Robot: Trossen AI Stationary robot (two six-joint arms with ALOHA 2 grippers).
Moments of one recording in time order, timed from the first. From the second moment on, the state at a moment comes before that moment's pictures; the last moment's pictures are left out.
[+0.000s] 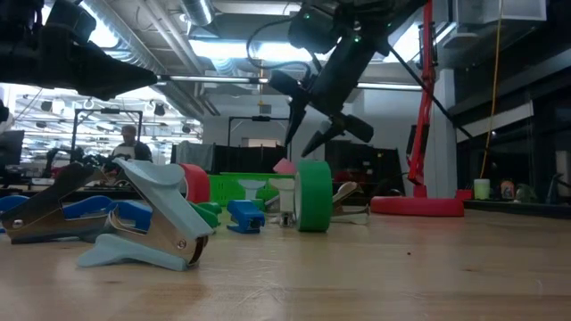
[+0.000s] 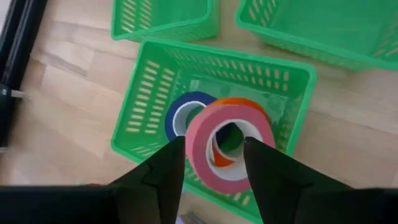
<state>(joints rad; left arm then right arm) -0.06 0.04 0.01 0.08 -0.37 0.15 -0.15 1.86 1.35 -0.46 0.21 1.09</state>
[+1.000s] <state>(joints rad) -0.06 0.04 0.01 0.08 -0.37 0.15 0.26 1.83 1.46 -0.65 0.35 1.34</state>
